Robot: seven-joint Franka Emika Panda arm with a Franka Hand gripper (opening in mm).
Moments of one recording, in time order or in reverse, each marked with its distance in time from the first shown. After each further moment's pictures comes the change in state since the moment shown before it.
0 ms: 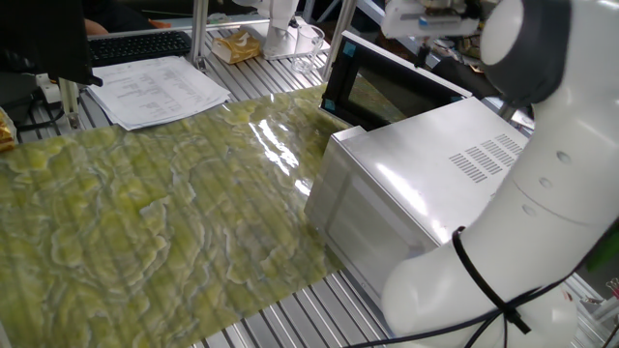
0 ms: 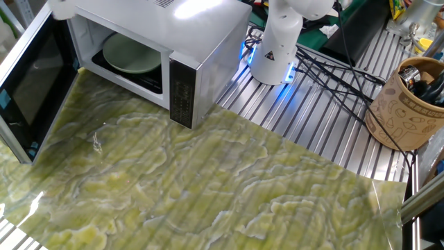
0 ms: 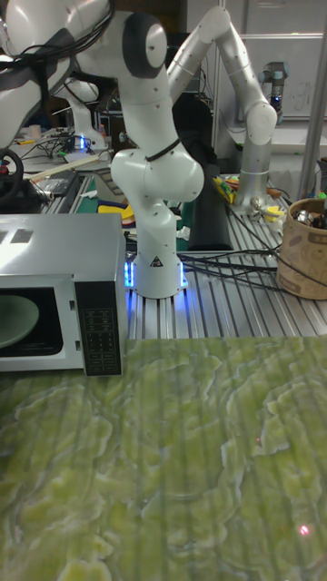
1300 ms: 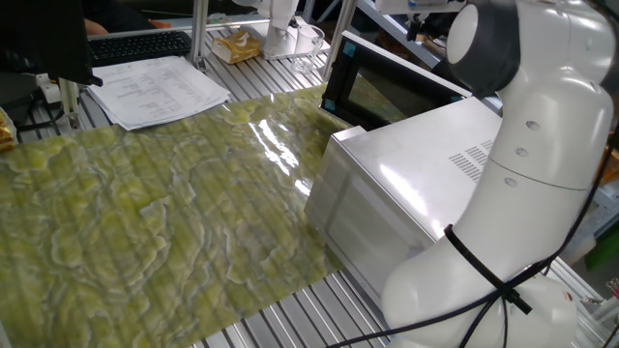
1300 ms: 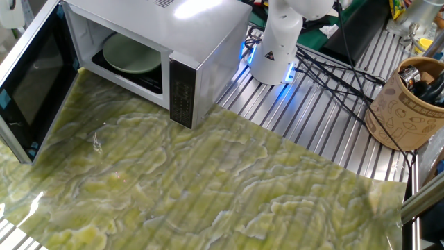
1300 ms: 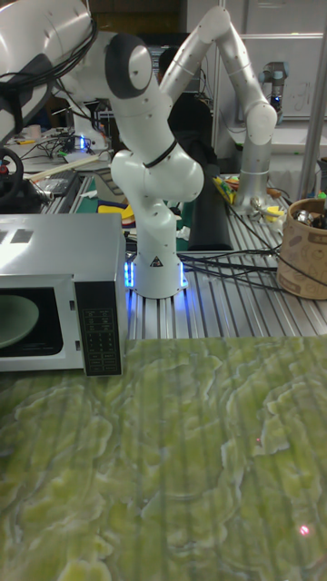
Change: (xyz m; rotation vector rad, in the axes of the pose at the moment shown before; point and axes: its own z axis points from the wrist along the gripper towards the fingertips) arm -0.080 -0.013 0.008 0.025 -0.151 0.022
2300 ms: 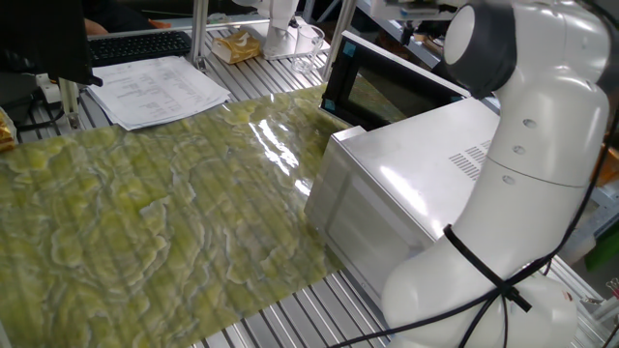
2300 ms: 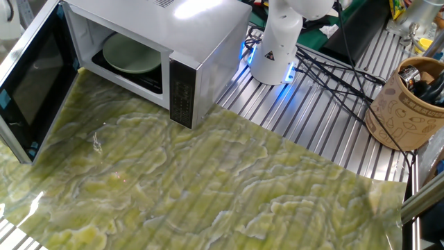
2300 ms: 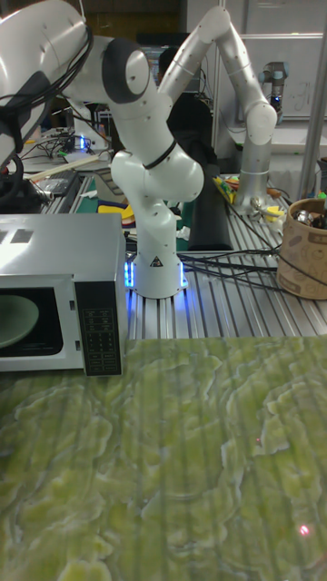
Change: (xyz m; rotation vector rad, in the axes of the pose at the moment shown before) arm -0.011 0.011 0.027 -0.007 -0.064 0.056
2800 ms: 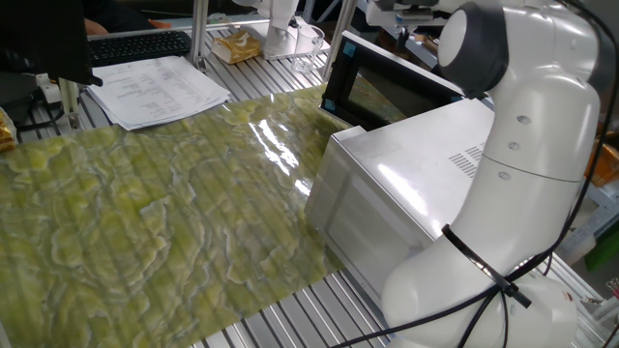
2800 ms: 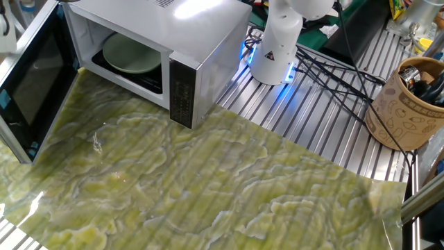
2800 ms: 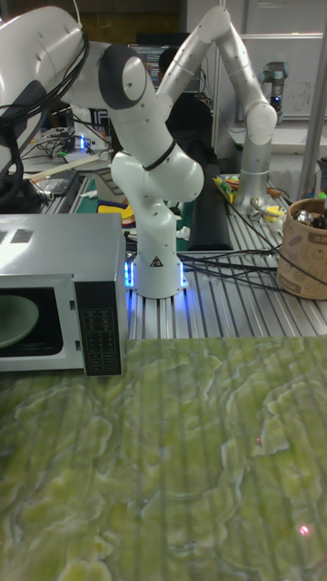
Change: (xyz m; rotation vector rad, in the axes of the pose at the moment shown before) arm -0.006 0.005 0.018 -0.006 -0.002 0.005
